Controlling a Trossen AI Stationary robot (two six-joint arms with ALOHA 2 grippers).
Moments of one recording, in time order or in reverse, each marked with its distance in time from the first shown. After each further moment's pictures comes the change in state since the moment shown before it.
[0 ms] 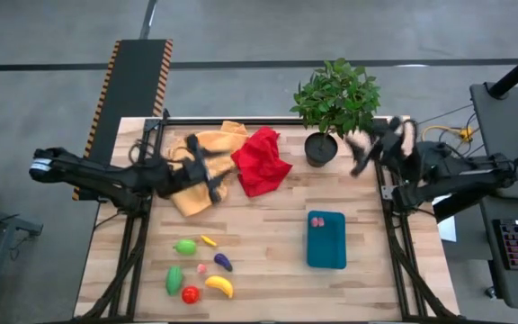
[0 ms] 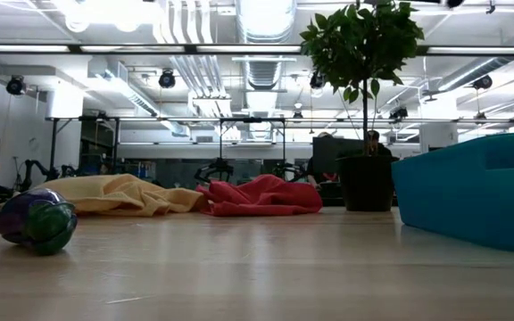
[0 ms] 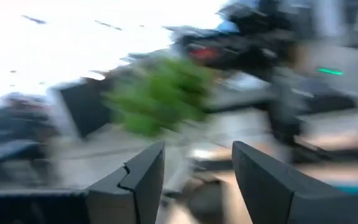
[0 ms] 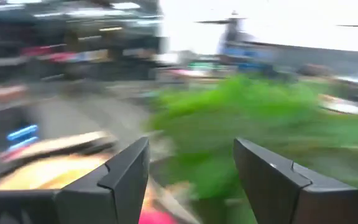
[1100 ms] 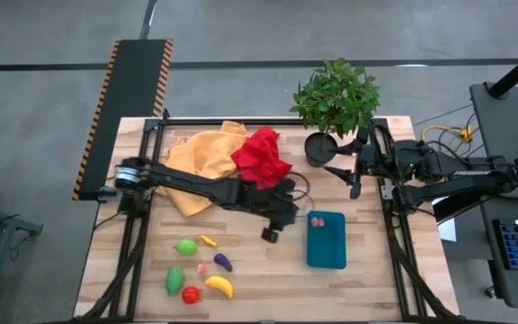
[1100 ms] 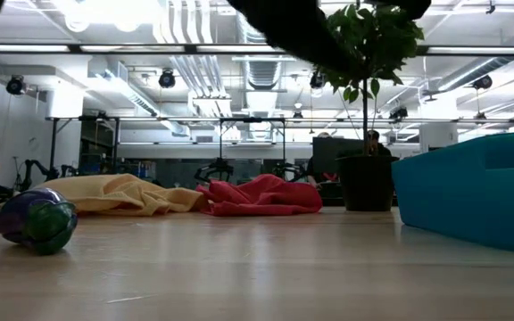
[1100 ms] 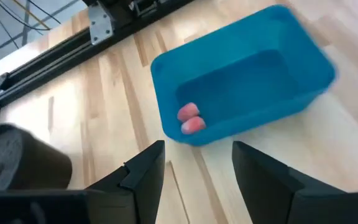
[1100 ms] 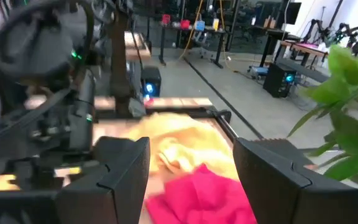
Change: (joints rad) left arm 0.000 0.855 0.826 -0.830 0.453 -0.061; right arm -0.105 0.075 0.032 -0.195 -0.649 0.143
